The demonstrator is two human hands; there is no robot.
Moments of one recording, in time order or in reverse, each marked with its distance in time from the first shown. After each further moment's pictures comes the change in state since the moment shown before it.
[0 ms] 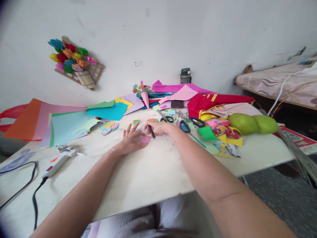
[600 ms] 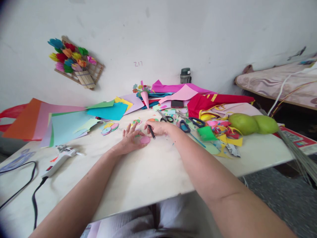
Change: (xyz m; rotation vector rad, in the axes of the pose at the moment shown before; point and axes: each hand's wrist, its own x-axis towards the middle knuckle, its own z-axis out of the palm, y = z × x) left_hand 0.001 -0.004 0.005 -0.019 0.040 0.002; right_hand -0.001 -0.003 -0.001 -0.025 -0.004 0.014
